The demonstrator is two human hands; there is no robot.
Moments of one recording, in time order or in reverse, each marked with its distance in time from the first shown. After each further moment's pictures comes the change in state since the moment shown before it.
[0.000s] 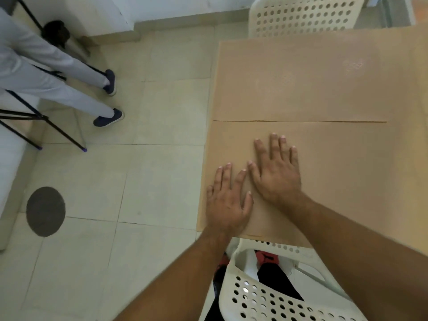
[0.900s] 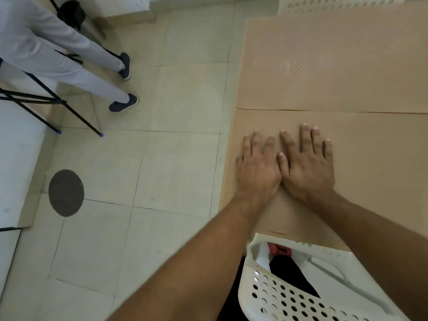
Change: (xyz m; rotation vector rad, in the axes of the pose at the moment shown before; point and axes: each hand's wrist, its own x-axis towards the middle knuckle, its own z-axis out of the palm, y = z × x) left_hand 0.066 0.024 -0.021 -0.098 -0.111 -0.088; right_hand 0.002 0.003 0.012 -0.050 0.048 0.006
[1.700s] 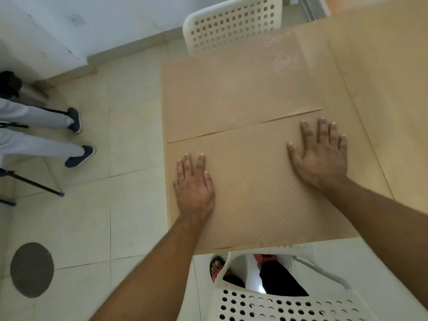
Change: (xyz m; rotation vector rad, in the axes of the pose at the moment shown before) left_hand 0.012 -0.004 0.017 0.096 0.116 0.016; right_hand -0.015 0.178 -0.047 0.046 0.019 0.423
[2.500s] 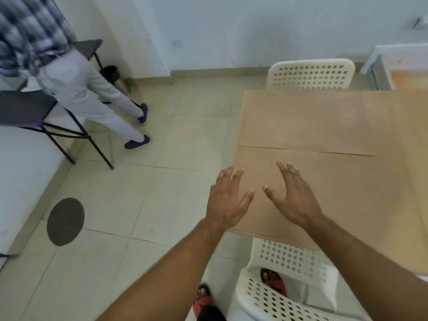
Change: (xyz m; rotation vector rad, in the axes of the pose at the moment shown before) left_hand -0.098 -0.045 -0.113 -0.194 0.033 0.107; right_hand -0.137 -0.153 -0.043 0.314 -0.170 -0.446
